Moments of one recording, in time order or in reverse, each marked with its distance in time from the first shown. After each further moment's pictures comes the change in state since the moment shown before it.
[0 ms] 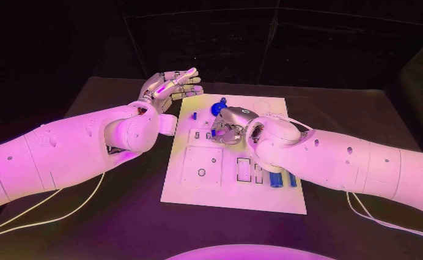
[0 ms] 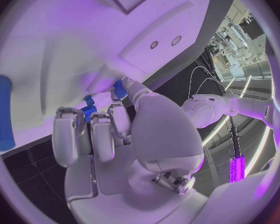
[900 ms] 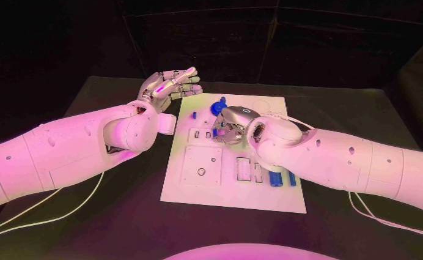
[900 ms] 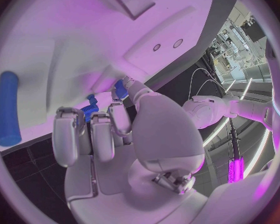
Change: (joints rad) left arm 0.000 -0.001 0.000 -0.003 0.000 0.002 -0.001; left_hand 0.000 0.000 0.000 0.000 0.000 0.004 -0.004 0.000 0.000 0.000 0.000 0.000 0.000 0.000 0.000 -0.004 0.001 0.000 0.000 0.000 0.000 0.000; right arm -0.002 -0.012 0.000 0.009 -0.023 0.000 -0.006; right_hand -0.036 -0.046 -0.019 0.007 -0.015 -0.030 0.020 -0.020 -0.003 -0.011 0.011 -0.019 0.000 0.000 0.000 0.000 0.001 0.000 0.000 0.000 0.000 0.000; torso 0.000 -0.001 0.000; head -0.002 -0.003
